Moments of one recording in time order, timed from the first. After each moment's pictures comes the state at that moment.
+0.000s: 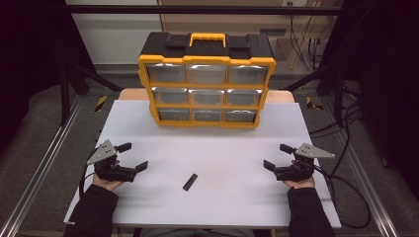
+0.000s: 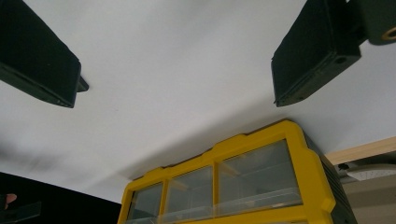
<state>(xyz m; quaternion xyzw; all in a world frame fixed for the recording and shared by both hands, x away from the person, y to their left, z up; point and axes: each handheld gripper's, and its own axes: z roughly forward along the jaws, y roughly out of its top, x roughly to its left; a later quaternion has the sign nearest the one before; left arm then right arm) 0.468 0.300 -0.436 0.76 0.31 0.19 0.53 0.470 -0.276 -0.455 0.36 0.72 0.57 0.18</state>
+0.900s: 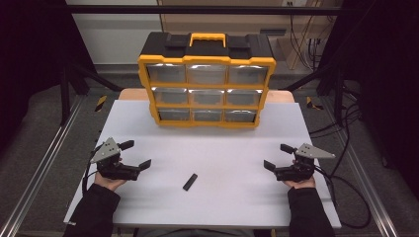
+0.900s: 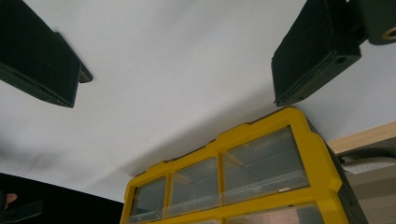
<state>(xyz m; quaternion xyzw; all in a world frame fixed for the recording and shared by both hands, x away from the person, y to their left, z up) 0.467 0.287 -0.421 0.77 0.30 0.21 0.53 0.469 -0.276 -0.455 0.36 0.72 0.56 0.18</state>
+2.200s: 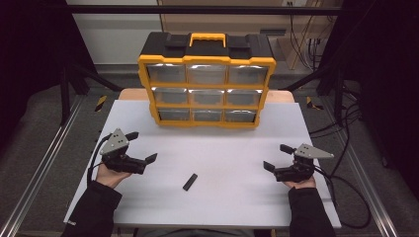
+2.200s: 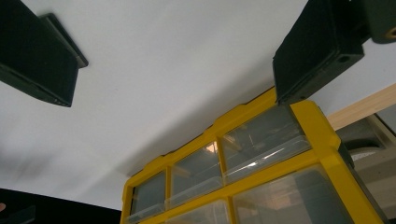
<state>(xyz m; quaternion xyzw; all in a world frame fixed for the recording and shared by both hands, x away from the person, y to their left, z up) 0.474 0.262 -0.388 0.79 0.28 0.24 0.49 0.469 -0.275 -0.455 0.36 0.73 0.55 0.18</state>
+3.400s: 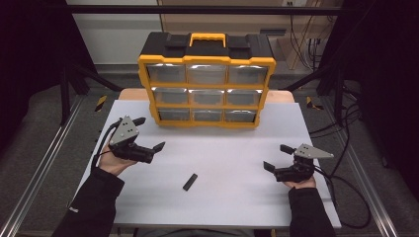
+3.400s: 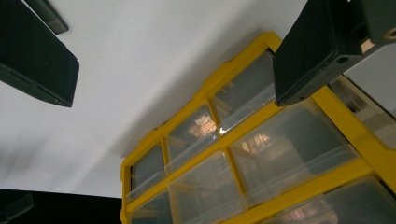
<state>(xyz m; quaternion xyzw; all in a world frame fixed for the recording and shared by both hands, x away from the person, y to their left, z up) 0.487 0.234 -0.352 0.80 0.22 0.29 0.48 0.468 -0.275 -0.455 0.36 0.73 0.55 0.18</state>
